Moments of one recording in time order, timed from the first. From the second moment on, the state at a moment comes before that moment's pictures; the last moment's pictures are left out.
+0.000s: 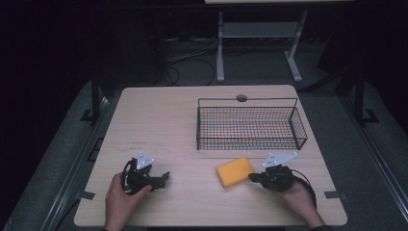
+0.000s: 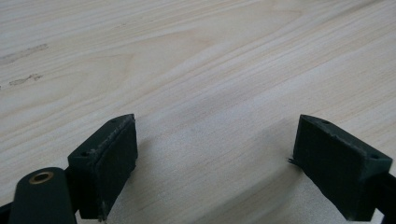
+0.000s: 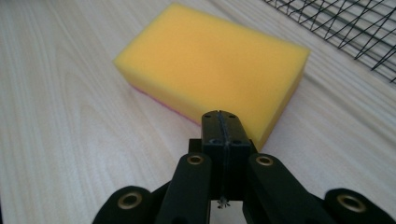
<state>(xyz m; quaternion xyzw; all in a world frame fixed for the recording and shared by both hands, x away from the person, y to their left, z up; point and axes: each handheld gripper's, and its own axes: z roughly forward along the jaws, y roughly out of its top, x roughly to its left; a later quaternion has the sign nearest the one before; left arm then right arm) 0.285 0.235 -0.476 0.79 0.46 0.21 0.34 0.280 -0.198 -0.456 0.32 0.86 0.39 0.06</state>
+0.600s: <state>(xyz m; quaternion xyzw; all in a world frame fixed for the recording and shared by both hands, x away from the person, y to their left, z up) 0.285 0.235 -0.476 0.79 0.46 0.21 0.34 0.308 -0.194 -0.456 0.33 0.86 0.38 0.07</state>
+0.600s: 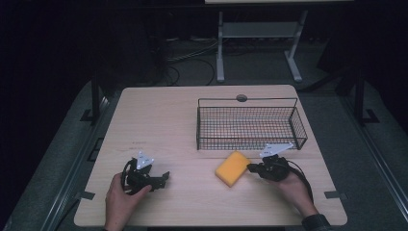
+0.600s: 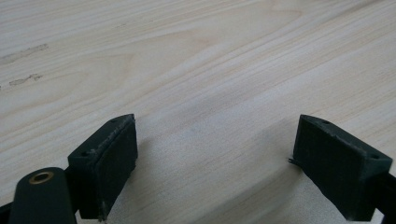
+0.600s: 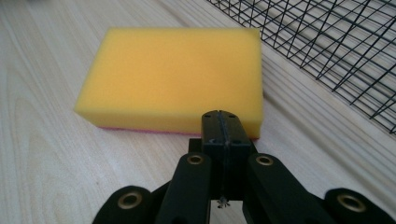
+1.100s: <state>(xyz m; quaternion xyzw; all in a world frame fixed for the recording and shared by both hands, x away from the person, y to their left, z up) 0.285 0.235 -0.476 0.79 0.46 0.21 0.34 0.311 -0.169 -0.432 0.31 0.86 0.39 0.05</state>
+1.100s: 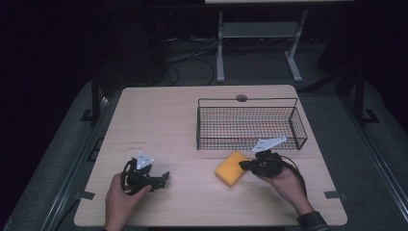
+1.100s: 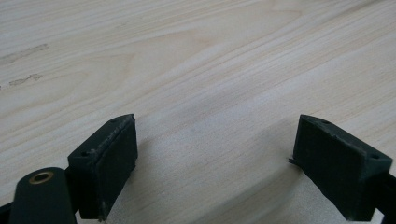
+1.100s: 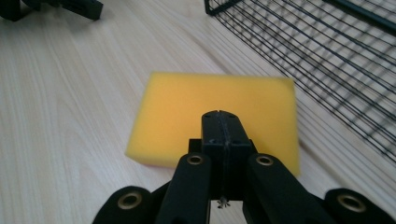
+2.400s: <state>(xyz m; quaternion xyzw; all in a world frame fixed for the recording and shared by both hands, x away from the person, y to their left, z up) 0.285 0.235 -0.476 0.79 0.46 0.21 0.34 0.330 -0.083 -0.442 0.27 0.89 0.37 0.01</state>
